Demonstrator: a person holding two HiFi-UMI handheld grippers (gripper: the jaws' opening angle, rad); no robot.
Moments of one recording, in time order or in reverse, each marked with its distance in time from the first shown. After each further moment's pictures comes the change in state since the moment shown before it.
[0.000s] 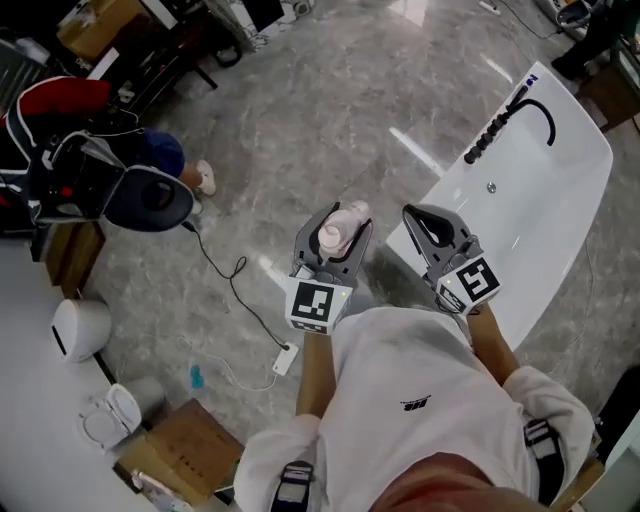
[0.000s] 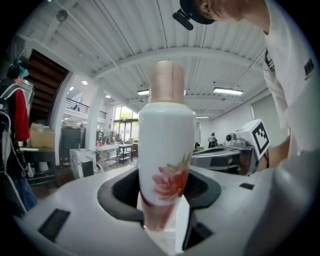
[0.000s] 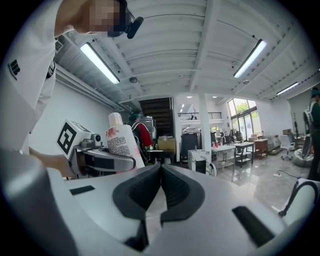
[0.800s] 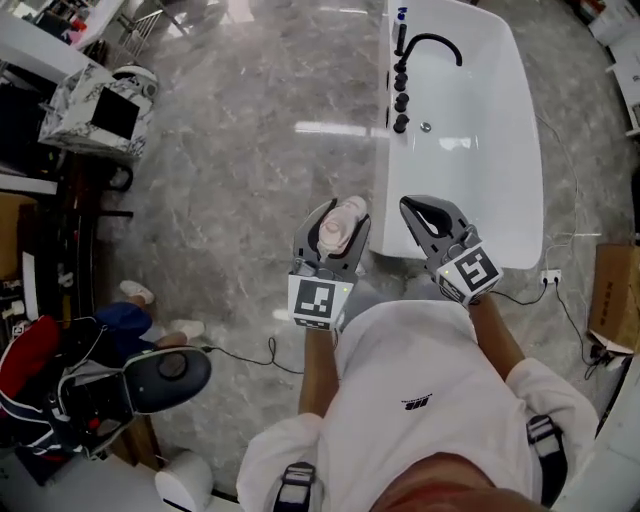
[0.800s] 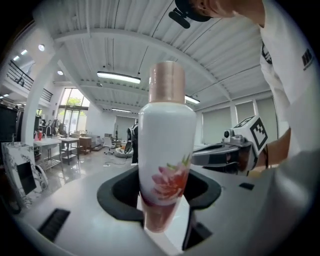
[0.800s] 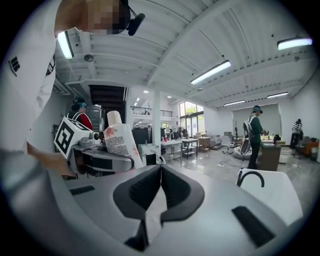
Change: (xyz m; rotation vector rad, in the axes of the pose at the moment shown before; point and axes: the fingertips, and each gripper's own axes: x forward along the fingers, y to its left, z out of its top) left arm 0.185 0.024 -0.010 0.071 0.043 -0.636; right arm 0.025 -0.136 -0.032 0.101 0.087 -0.634
